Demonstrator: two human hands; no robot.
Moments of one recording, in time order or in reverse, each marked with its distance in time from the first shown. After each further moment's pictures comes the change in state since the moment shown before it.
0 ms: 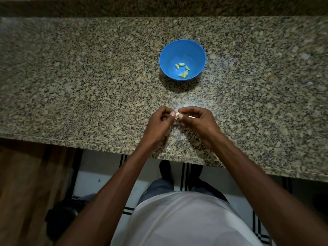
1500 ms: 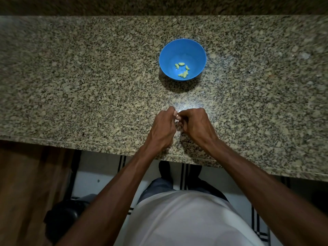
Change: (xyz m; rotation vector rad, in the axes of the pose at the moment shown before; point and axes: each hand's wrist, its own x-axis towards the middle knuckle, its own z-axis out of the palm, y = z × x) left_hand 0.003 -0.002 0.013 0.497 0.060 0.335; right_hand -0.006 -0.009 0.014 -0.933 0.008 -0.431
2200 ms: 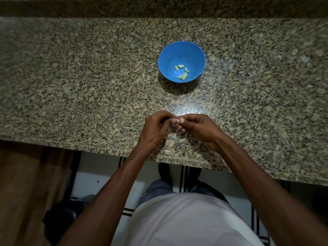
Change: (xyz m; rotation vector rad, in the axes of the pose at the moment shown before) left_hand -0.001 -0.015 -0.015 -0.235 0.045 -0.012; right_hand 0.000 0.027 -0.010 0.973 -0.253 0.482
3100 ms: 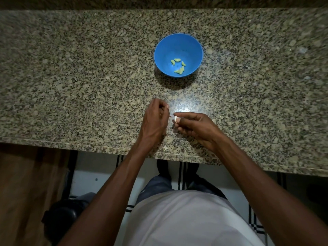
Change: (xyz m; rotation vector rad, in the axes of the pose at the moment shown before) left_hand 0.010 0.000 0.011 0.118 0.086 -0.055; right_hand -0.005 0.009 0.008 0.187 0.084 0.094
